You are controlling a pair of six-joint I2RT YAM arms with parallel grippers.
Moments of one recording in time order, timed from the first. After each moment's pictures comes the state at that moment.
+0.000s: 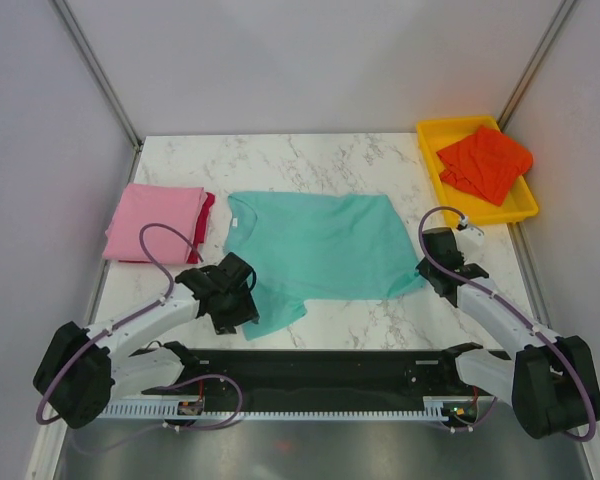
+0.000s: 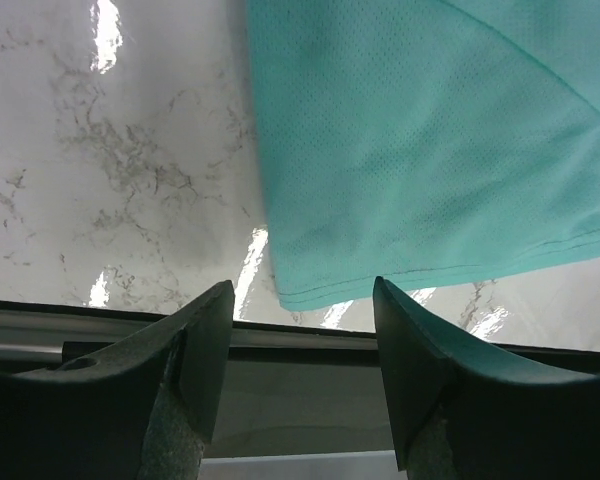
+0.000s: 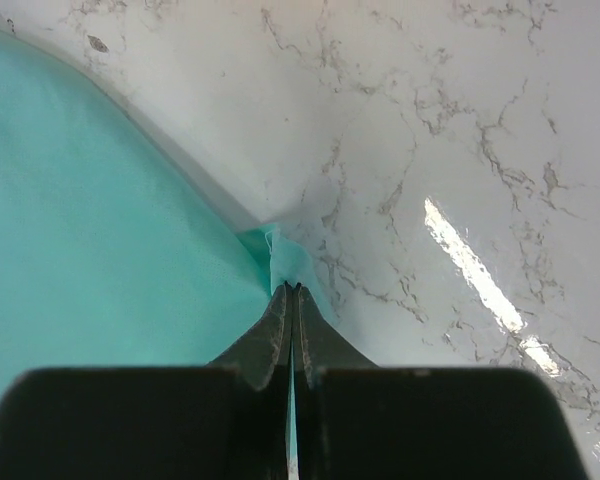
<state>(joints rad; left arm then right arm) -0.64 1.06 0.57 -0.79 -0.05 -1.03 0.24 1.10 0.53 -0.33 0.45 0.84</state>
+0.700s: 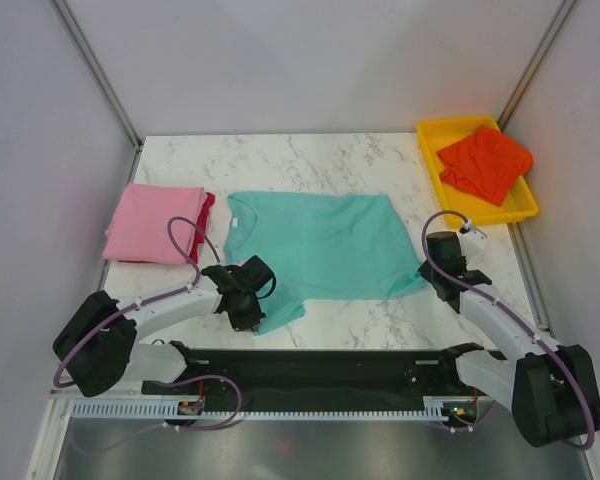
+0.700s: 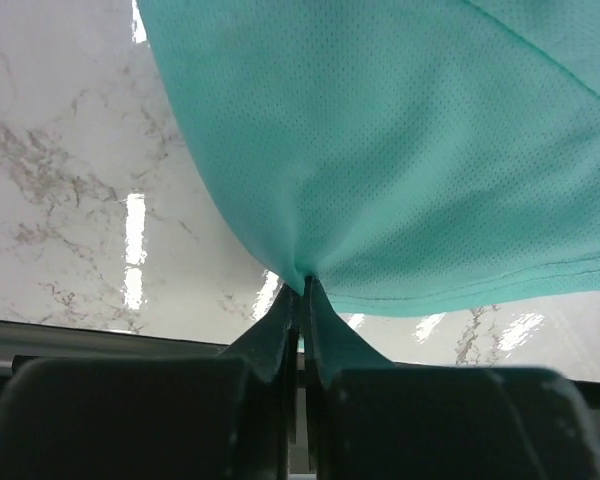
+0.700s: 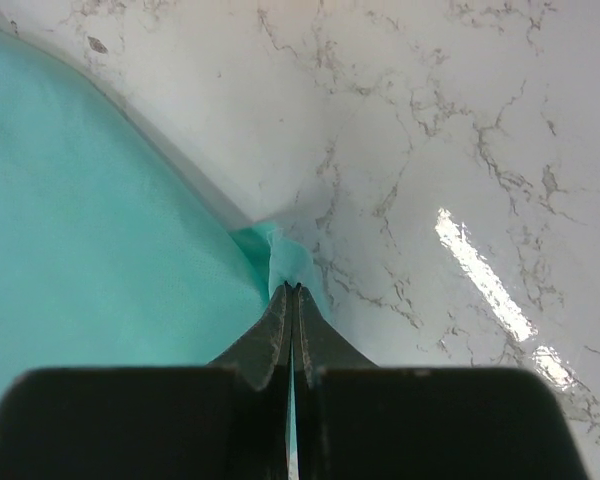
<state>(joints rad) -0.78 1.29 0.62 -0.74 -0.10 -1.11 0.22 1.06 0.48 -0.27 0.42 0.81</state>
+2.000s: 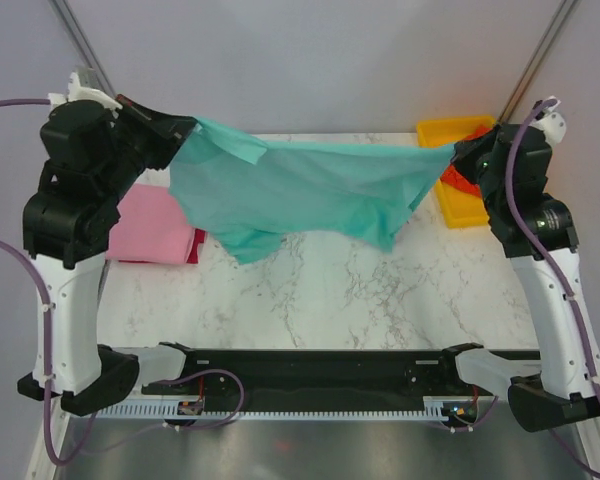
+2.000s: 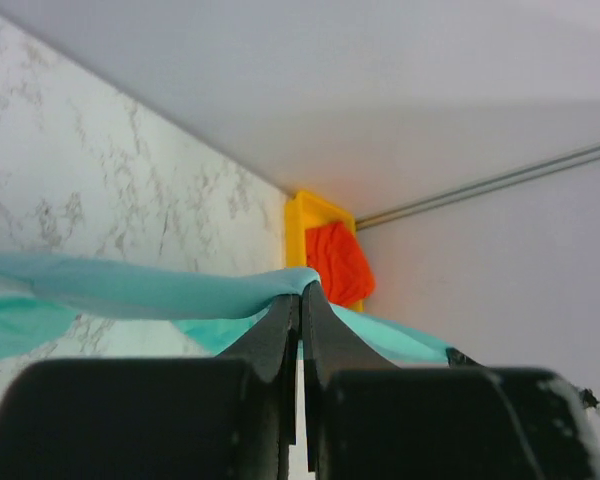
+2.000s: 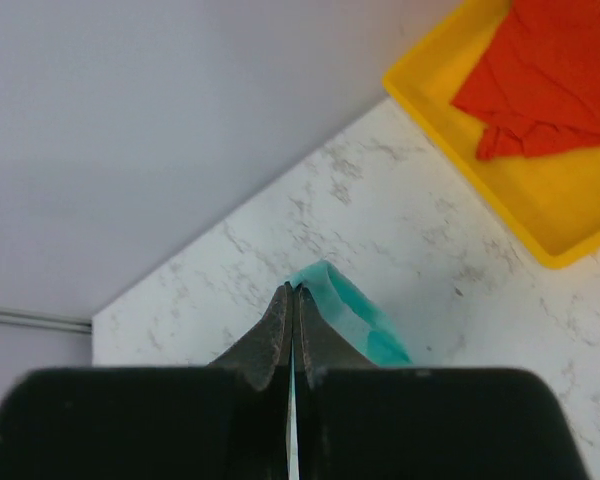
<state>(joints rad) -0.30 1.27 2.05 -0.98 -0.08 -0.93 0.20 1.13 1.50 -0.68 0.34 0.75</state>
